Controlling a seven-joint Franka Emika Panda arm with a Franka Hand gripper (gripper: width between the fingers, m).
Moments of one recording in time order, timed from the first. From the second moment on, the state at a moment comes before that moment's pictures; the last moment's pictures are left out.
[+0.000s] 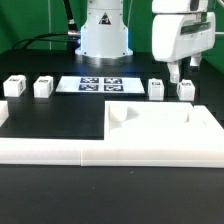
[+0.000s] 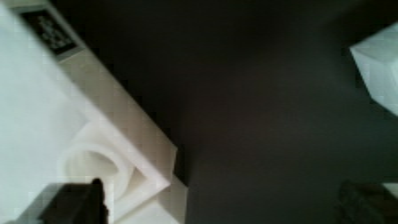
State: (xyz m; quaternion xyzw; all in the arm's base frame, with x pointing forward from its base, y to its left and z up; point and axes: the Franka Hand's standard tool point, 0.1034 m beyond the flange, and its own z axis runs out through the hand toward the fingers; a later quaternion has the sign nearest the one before) arm 0.461 0.140 0.066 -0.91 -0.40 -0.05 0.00
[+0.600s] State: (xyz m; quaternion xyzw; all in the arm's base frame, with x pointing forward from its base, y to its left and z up) arm 0.446 0.164 0.060 -0.99 -0.15 -0.03 0.03
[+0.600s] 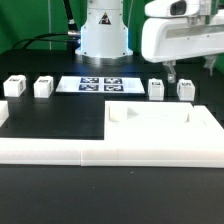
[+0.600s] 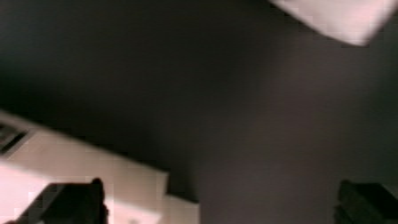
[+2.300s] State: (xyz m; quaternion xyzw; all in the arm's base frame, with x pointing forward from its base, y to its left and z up) arm 0.416 0.166 0.036 -0.91 0.07 0.41 0.03
